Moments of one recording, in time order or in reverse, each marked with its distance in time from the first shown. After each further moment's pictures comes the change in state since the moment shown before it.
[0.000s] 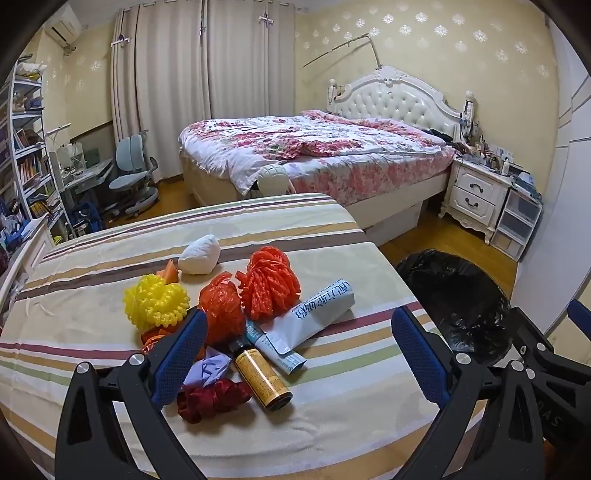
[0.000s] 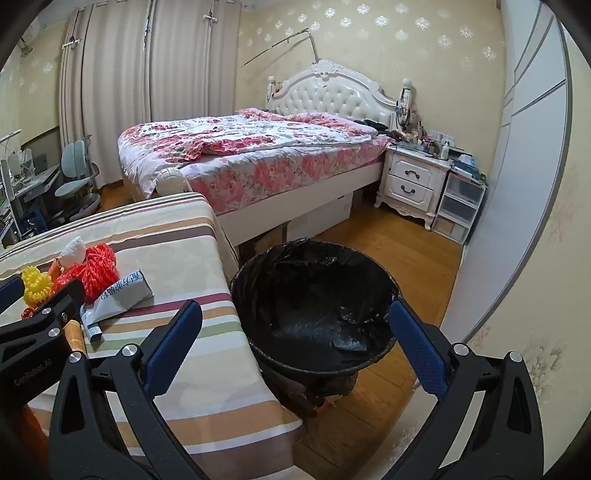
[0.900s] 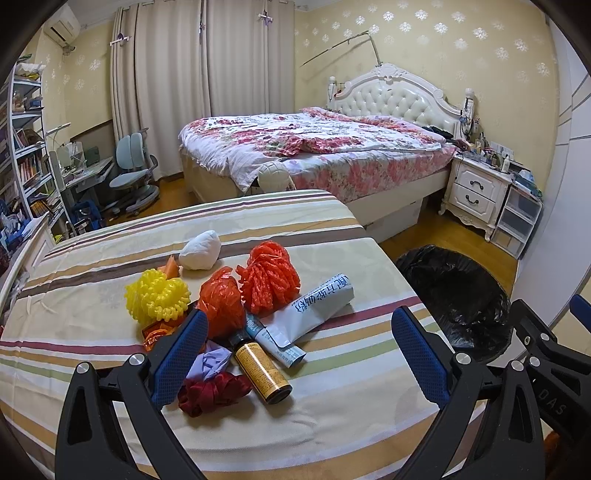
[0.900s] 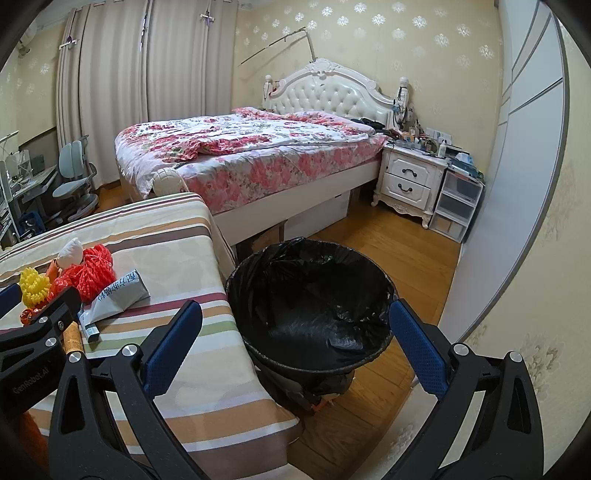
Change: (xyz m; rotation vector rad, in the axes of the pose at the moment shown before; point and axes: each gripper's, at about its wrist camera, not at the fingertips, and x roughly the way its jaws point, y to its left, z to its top) left arm -0.003 0.003 -0.003 -0.016 0.027 -0.019; right arm 0.000 -0.004 0.000 0.006 0.007 0.000
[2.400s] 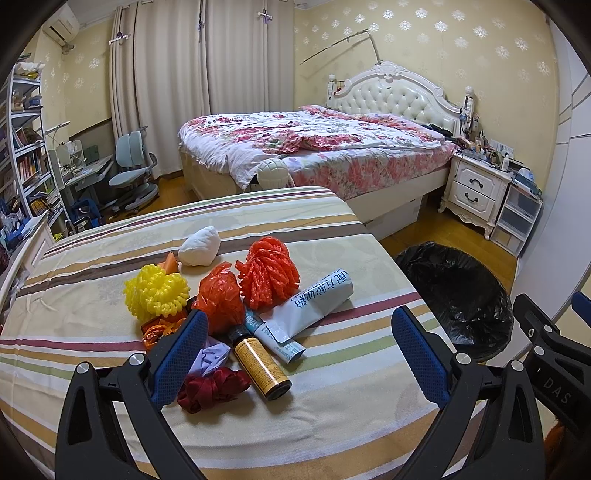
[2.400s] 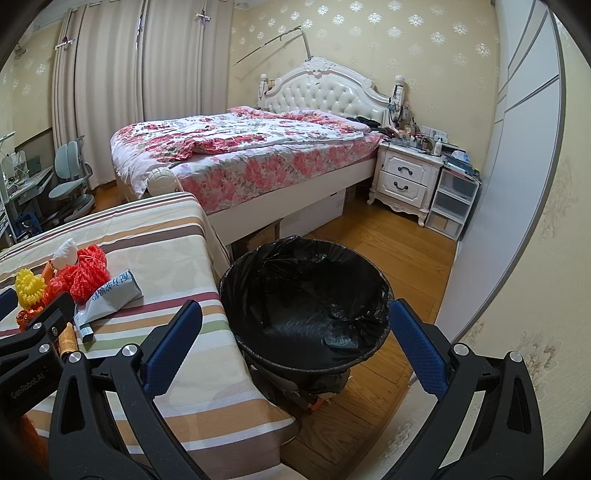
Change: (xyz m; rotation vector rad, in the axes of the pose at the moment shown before) left arm 0.001 0.001 -0.001 -0.002 0.006 0.002; right arm 0.000 -0.008 -0.004 0.000 0.005 -0.001
